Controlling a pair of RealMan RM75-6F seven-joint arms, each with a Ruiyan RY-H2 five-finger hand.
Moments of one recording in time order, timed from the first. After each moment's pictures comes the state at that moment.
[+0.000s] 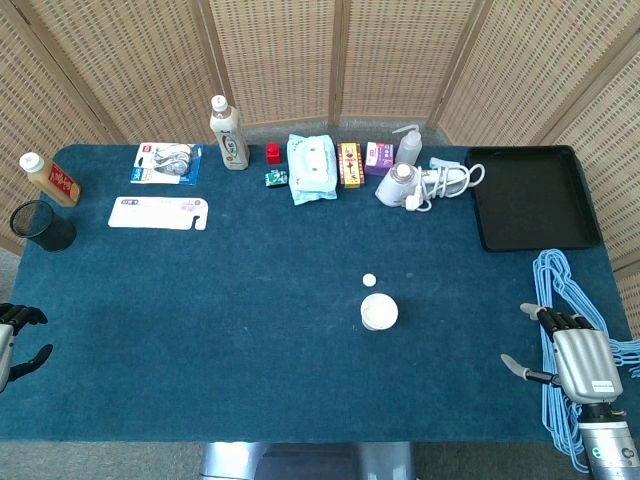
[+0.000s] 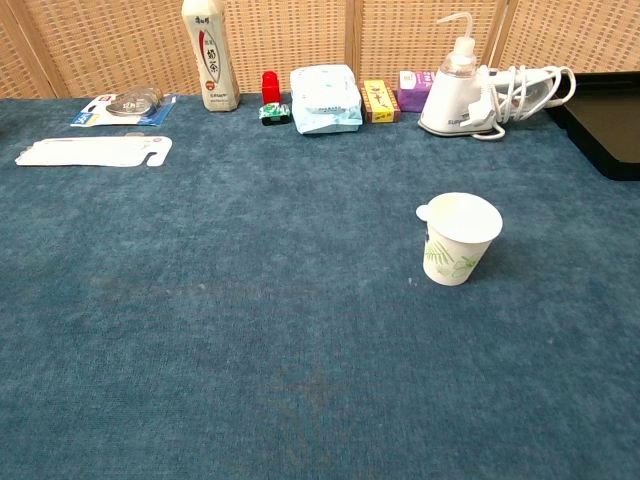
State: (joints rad) left arm -0.05 -1.08 -0.04 -1.64 1.49 1.51 0.14; right arm 0.09 -1.12 0.05 -1.68 -1.54 1.48 -0.13
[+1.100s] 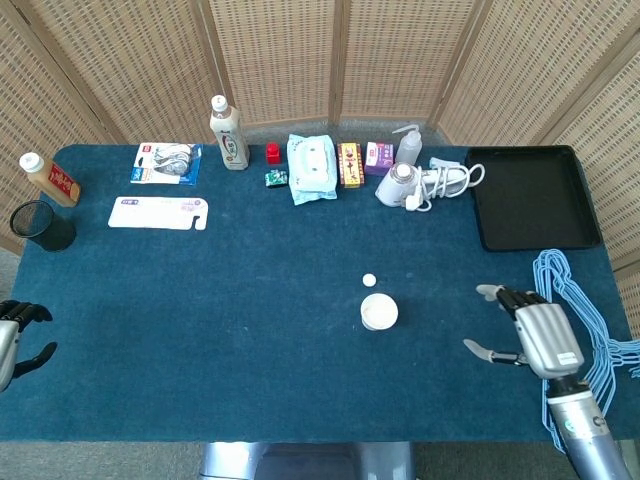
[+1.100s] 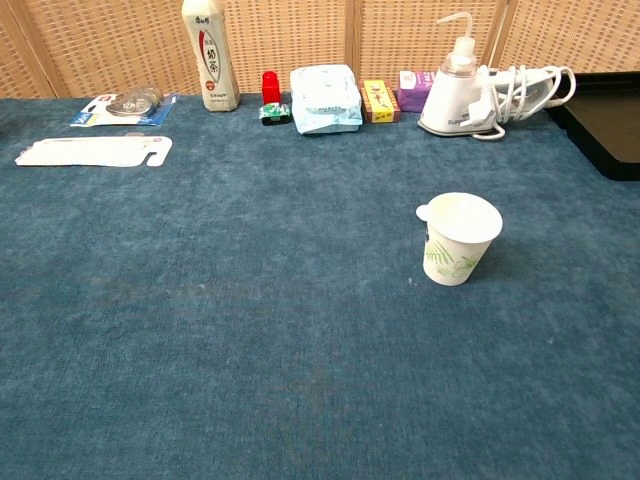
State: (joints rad) left arm -0.07 -1.08 -0.04 -1.64 1.49 1.49 0.14; right arm 0.23 -1.10 0.11 -1.79 -1.56 1.35 -0.03
